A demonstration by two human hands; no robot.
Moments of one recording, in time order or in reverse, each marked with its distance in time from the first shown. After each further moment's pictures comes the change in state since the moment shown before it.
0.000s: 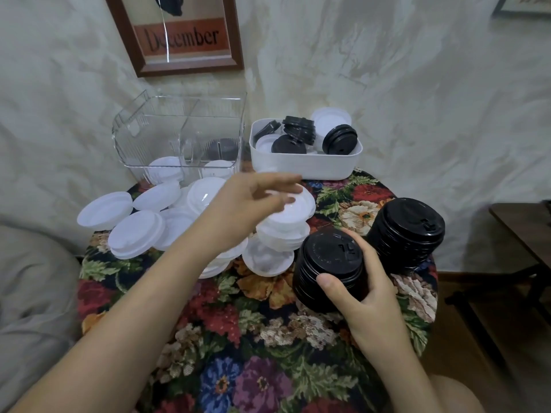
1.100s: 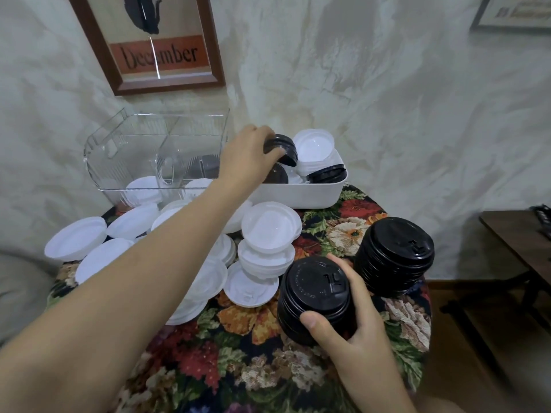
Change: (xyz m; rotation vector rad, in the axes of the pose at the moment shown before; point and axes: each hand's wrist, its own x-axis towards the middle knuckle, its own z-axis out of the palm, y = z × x) left_hand 0.163 -0.027 0.003 0.760 0.338 0.049; right_hand 0.000 -0.003 -0.001 0.094 -0.042 0.039
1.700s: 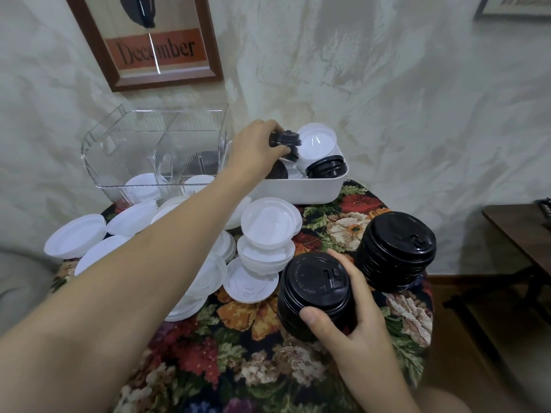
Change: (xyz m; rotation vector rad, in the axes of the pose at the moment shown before) left_hand 0.019 -0.005 0.022 -0.089 -0.025 0.014; right_hand 0.000 0.005 -0.002 -0.017 -0.005 -0.009
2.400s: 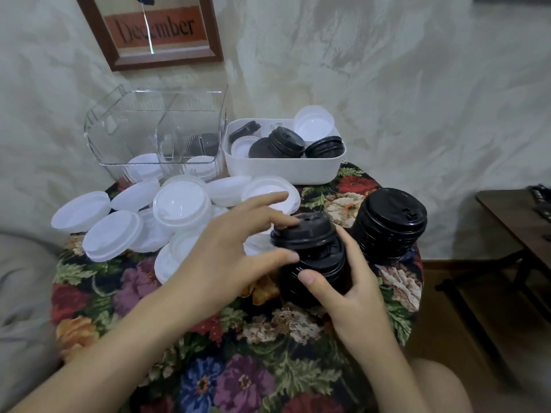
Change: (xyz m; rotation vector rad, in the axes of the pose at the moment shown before) left_hand -0.226 0.039 -0.080 -0.472 -0.243 0.130; right_hand 0.000 0.004 -0.001 -0.027 0.038 -0.047
